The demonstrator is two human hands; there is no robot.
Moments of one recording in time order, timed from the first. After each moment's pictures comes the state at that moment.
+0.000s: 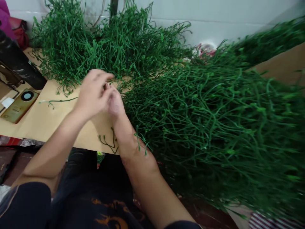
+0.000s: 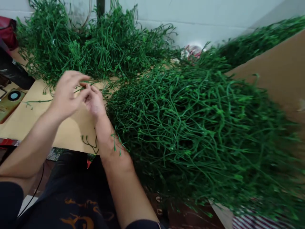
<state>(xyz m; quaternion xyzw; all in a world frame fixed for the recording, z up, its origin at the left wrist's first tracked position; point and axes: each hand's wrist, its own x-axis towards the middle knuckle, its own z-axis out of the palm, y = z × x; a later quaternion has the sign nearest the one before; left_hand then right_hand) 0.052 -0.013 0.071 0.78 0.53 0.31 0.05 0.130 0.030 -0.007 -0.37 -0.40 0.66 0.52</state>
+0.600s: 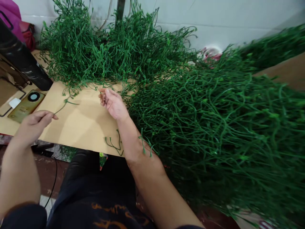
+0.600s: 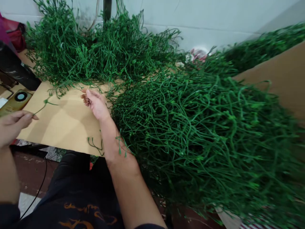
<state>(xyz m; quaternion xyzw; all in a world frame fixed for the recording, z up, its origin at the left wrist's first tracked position) -0.109 -0.100 0.057 0.54 0.76 0.26 0.24 0.129 0.031 -0.018 -0.29 -0.39 0.72 0.49</state>
